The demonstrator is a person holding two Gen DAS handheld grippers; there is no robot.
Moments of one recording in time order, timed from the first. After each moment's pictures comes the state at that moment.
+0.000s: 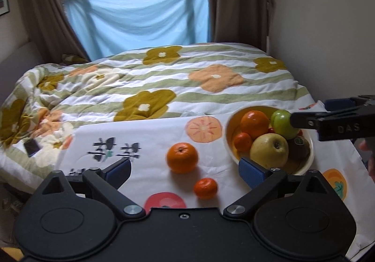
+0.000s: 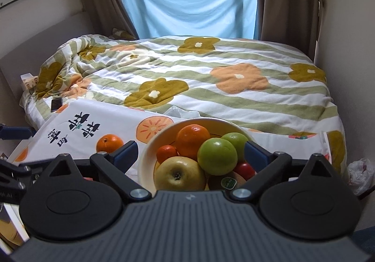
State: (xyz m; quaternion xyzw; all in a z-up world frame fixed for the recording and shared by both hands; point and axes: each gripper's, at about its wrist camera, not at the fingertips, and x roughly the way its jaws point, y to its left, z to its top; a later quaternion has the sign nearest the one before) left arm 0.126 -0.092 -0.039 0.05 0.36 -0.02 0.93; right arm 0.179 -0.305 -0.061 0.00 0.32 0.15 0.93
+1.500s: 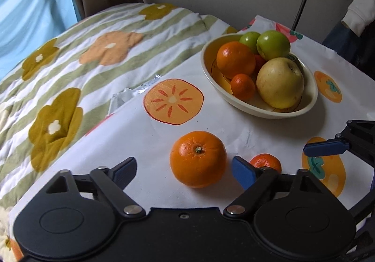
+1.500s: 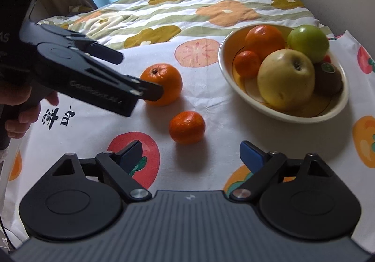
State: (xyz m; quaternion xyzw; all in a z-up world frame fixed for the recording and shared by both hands) left arm 0.281 -0.030 -0.145 0.21 0.42 -0.37 0.80; right arm 0.163 -0.129 -0.161 0.07 0.44 0.01 0.89
